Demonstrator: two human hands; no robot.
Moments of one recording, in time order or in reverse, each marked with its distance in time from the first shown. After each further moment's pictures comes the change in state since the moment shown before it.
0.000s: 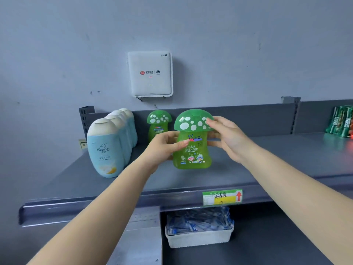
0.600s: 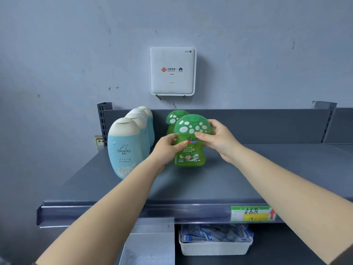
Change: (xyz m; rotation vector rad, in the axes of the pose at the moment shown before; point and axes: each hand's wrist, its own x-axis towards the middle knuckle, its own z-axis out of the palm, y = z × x) left_hand 0.035 -0.042 -0.056 0.053 0.209 -0.035; right_hand 0.073 0.048 0.056 -0.084 -0.043 0.004
